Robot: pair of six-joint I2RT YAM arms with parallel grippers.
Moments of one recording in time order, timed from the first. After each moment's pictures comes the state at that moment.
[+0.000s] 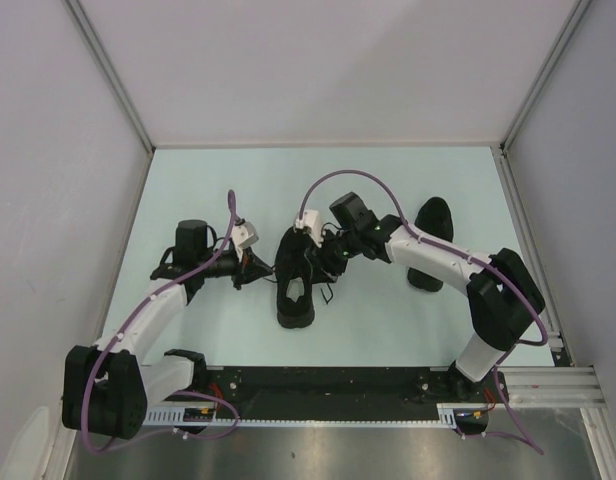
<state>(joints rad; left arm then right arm) -0.15 1.08 0.59 -0.20 0.98 0.42 0.76 1.67 1.21 -0.41 -0.57 -0.28</state>
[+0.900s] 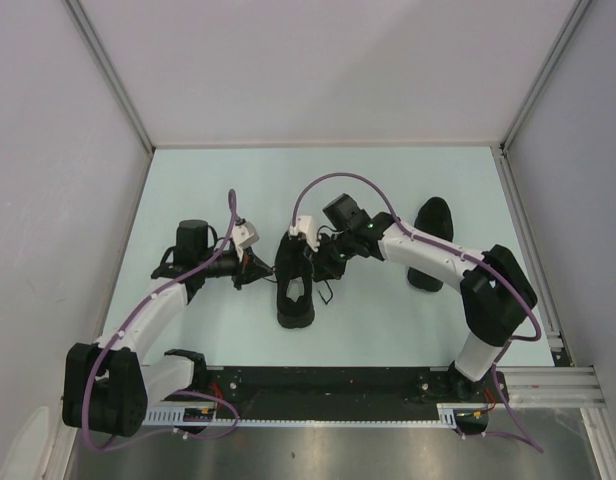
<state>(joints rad) -0.15 1.10 0.59 -0.20 0.98 0.42 0.78 1.71 1.27 -0.53 -0.54 -0.39</state>
